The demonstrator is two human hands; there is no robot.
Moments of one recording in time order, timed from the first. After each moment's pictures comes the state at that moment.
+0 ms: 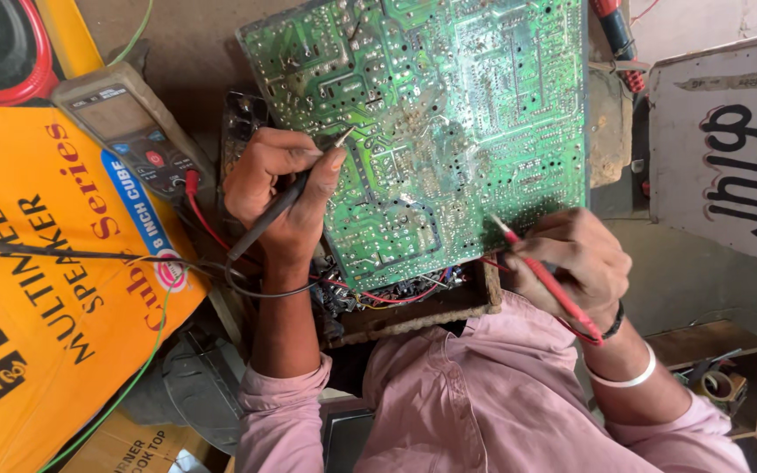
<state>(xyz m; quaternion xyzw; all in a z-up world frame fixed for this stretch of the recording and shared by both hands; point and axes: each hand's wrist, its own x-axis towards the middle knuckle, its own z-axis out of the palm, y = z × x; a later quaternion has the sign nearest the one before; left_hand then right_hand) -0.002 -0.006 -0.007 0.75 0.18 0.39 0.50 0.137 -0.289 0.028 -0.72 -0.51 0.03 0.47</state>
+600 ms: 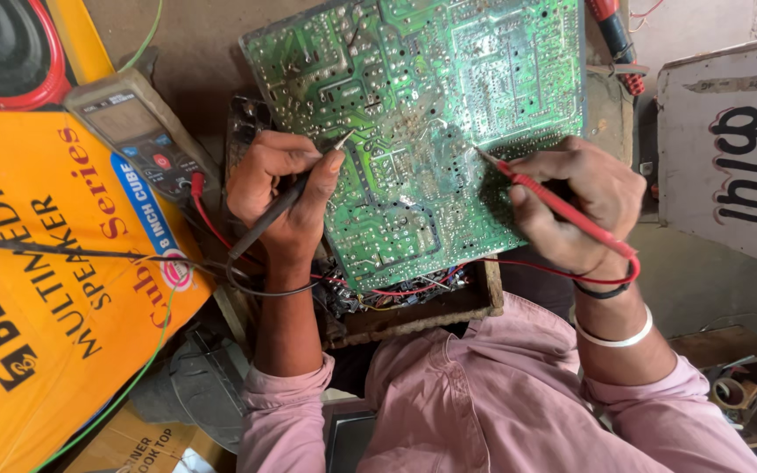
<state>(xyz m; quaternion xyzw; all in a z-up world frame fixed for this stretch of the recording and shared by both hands) 0.000 -0.005 -0.011 0.75 0.18 0.39 0.50 0.173 -0.252 0.031 -0.77 -0.44 0.05 0.46</state>
